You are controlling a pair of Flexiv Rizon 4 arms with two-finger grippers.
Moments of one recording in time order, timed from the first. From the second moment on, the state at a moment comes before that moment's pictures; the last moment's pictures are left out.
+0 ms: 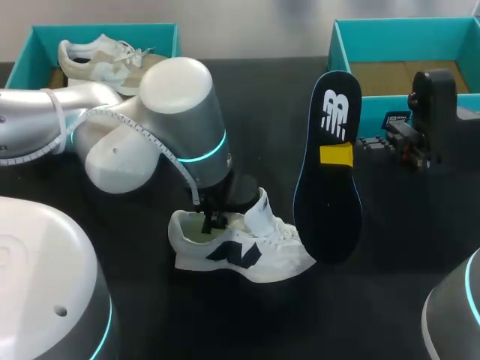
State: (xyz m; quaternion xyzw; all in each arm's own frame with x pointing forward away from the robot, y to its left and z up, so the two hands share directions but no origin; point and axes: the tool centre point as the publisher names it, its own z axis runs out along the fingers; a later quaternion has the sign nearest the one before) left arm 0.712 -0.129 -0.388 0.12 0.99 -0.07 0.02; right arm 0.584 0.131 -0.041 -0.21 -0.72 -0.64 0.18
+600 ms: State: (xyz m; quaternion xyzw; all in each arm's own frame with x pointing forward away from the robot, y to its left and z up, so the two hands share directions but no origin) left arm 0.694 -0.124 -0.332 0.34 0.93 -0.10 0.09; right arm 0.584 0.131 -0.041 -0.21 -0.72 -0.64 0.18
